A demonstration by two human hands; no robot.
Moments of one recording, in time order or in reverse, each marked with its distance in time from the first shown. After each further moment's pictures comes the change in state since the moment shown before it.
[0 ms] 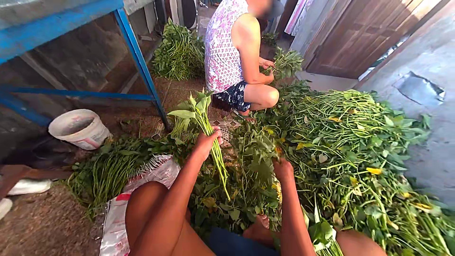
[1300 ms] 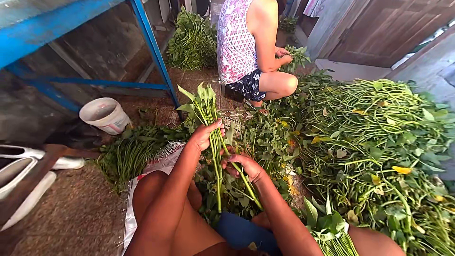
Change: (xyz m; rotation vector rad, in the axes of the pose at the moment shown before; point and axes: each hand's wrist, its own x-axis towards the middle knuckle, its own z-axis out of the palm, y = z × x) left_hand -0.021 0.010 -0.044 -0.232 -0.048 -0.134; right_hand -0.073 -0.088 0.083 0.901 -1.238 -0.425
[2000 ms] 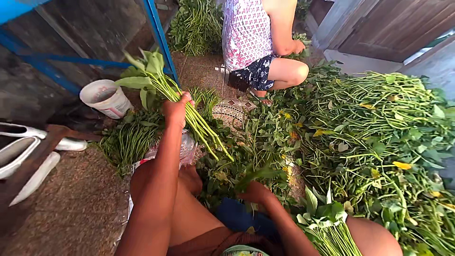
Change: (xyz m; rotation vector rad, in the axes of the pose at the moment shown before) left_hand 0.009 0.042 -0.059 0.206 0.527 0.424; right_hand -0.070 0.107 -0.021 -1.066 0.282 0.666
